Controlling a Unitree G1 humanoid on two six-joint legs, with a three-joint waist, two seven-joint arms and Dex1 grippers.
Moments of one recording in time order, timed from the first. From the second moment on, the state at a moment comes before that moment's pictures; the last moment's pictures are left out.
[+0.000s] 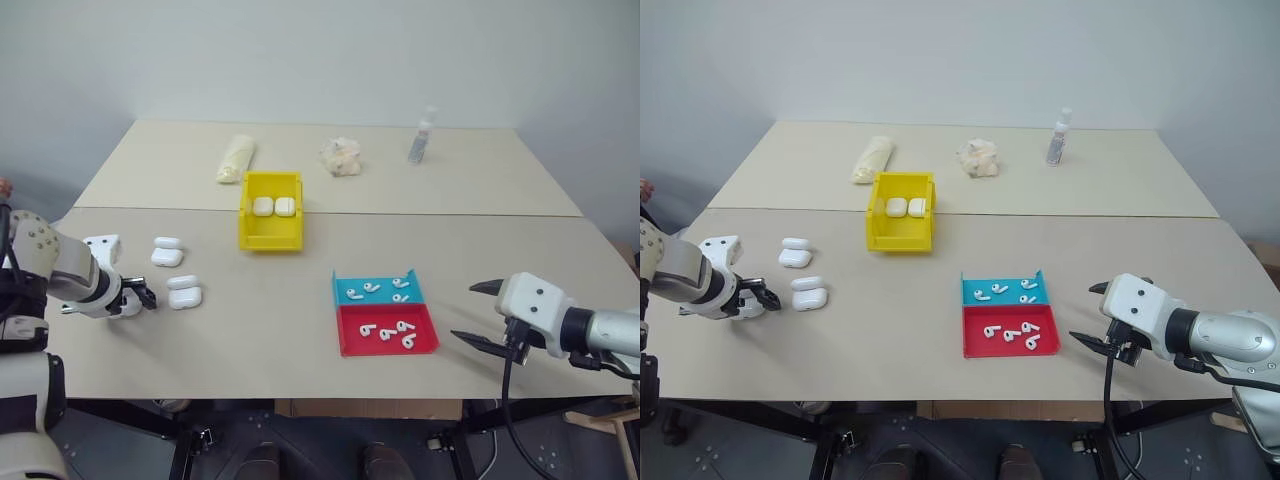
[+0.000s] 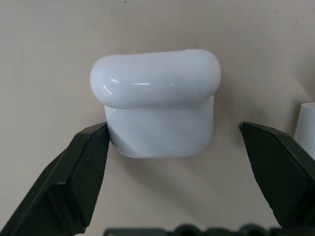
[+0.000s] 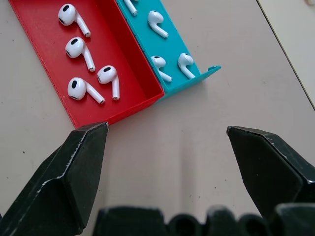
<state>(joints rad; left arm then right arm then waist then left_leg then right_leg) -0.93 0.99 -0.04 0.58 -0.93 1.61 0.20 0.03 -1.01 -0.26 -0.46 0.24 0.38 0.95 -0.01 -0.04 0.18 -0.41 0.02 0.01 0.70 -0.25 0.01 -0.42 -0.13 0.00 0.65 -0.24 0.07</state>
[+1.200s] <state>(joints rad) -0.69 1.05 0.21 -0.18 -0.79 1.34 -0.10 -0.04 -1.10 -0.32 -0.48 0.27 0.48 0.98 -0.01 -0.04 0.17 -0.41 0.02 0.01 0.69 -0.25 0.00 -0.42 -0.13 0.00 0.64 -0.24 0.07</state>
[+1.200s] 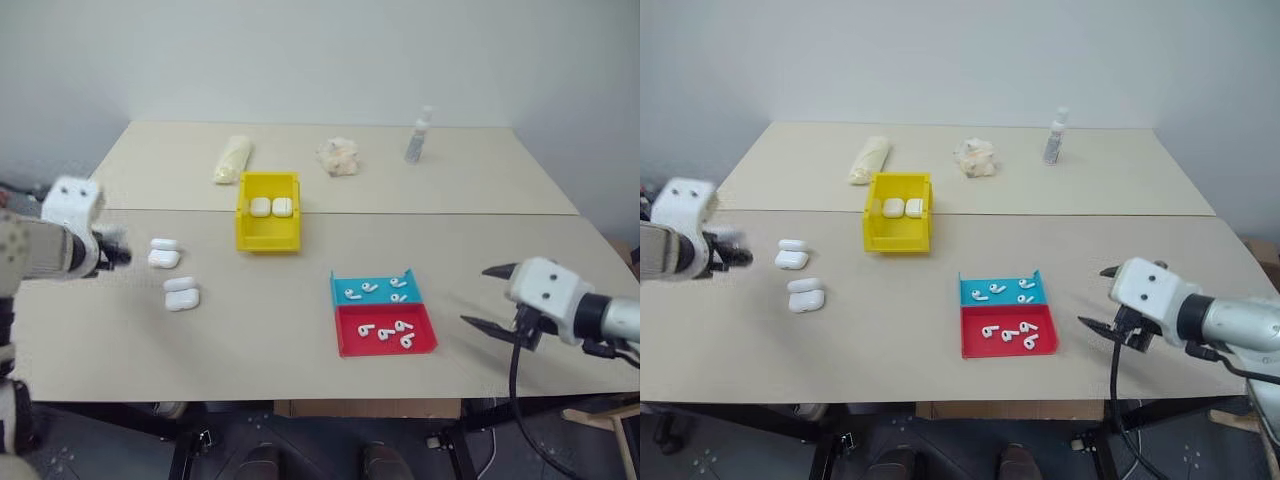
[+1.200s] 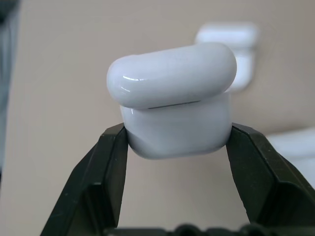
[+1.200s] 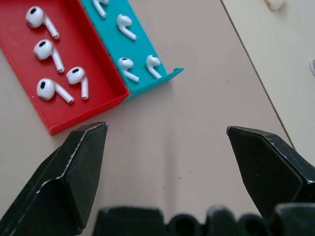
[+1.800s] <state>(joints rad) -0.34 0.44 0.08 -0.16 -0.63 0.10 -1.01 -0.70 -1.26 0.24 -0.50 0.33 0.73 1.35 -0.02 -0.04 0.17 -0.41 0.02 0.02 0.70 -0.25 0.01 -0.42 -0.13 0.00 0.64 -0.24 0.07</state>
